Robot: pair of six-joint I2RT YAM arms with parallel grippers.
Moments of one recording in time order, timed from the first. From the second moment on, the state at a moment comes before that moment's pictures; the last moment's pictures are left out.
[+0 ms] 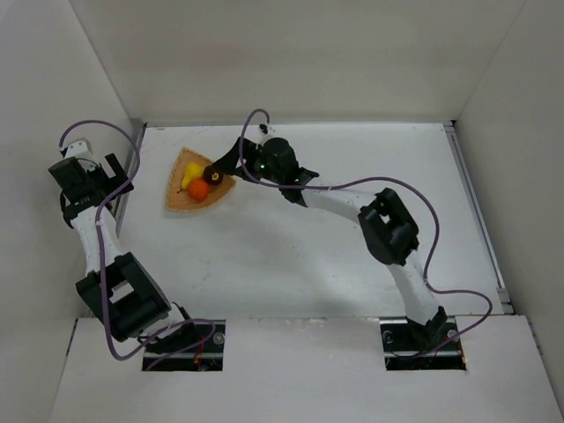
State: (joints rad) left arm 0.60 1.38 1.08 -0.22 0.21 0.00; right arm 0.79 2.32 1.85 0.30 -0.18 0.94
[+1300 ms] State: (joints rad) left arm 0.61 1.27 1.03 -0.43 0.37 0.19; right arm 0.07 1.07 0.82 -0.32 0.17 0.31
